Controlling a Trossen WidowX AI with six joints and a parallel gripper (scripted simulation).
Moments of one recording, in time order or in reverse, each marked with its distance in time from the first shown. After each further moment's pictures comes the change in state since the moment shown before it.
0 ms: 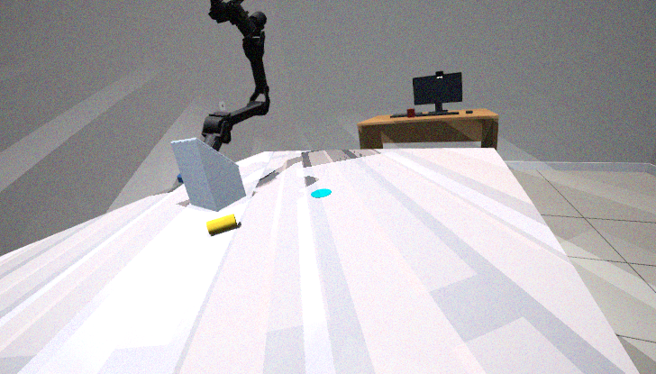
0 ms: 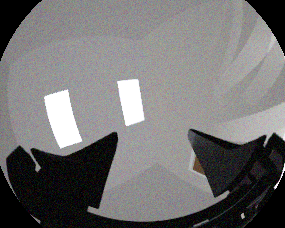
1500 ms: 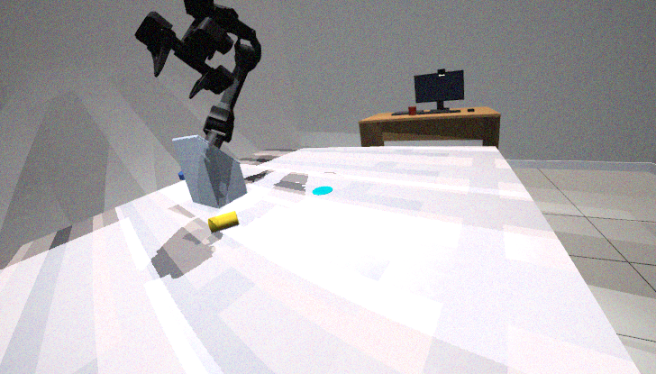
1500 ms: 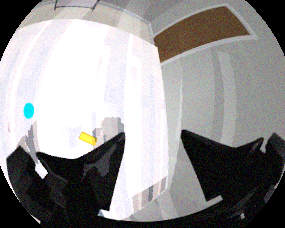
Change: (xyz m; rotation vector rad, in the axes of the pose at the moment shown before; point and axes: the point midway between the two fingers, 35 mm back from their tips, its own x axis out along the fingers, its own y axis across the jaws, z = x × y) arm -0.117 -0.468 -0.168 -1.881 2.315 0.177
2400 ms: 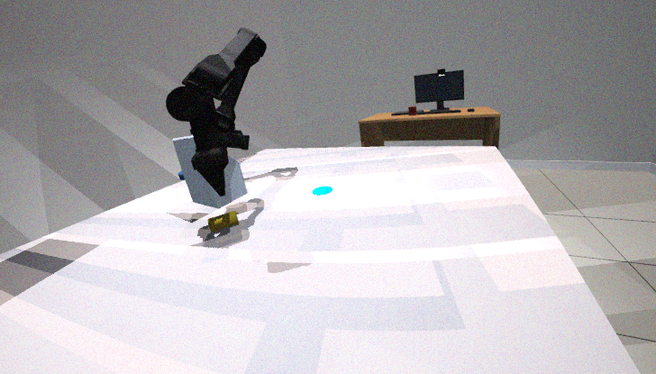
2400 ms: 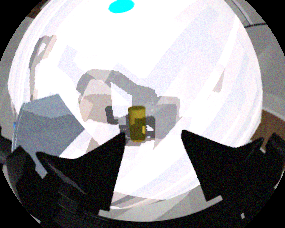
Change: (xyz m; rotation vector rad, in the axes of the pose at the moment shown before) arm 0.127 0.167 -0.071 -0.882 -0.093 0.756
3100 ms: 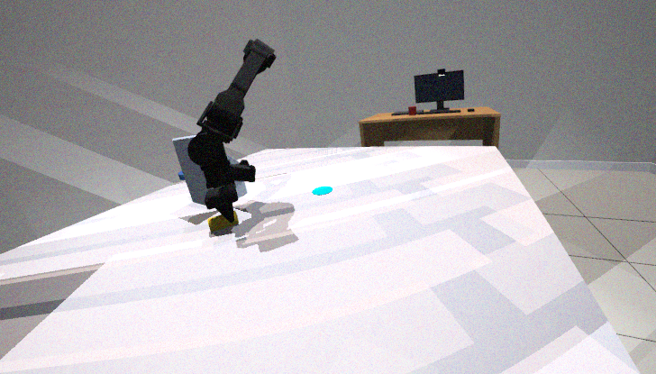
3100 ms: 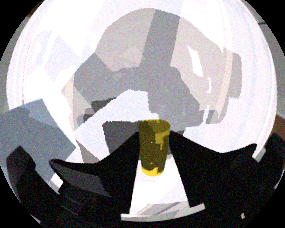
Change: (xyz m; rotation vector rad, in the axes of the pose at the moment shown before) arm 0.076 0.021 0.001 0.007 -0.006 0.054
